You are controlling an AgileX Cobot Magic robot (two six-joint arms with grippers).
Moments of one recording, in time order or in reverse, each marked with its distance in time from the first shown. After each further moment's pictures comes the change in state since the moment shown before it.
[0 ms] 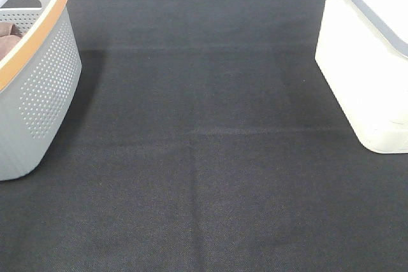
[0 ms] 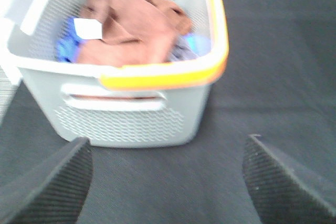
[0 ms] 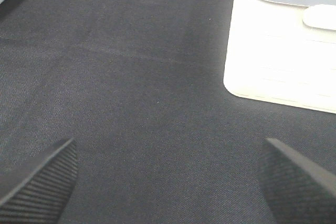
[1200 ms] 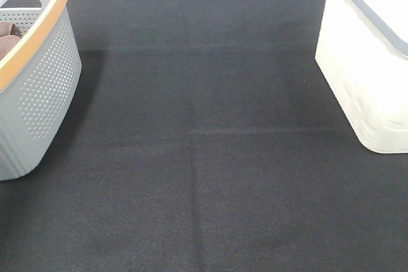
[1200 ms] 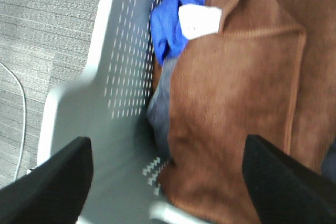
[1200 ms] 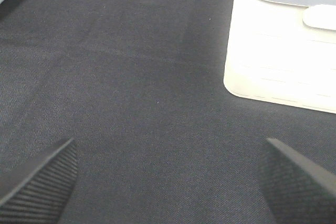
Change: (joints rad) left arm 0.063 1.333 -0.780 0.355 0.196 -0.217; right arm 0.000 0.000 0.000 0.000 0.000 0.000
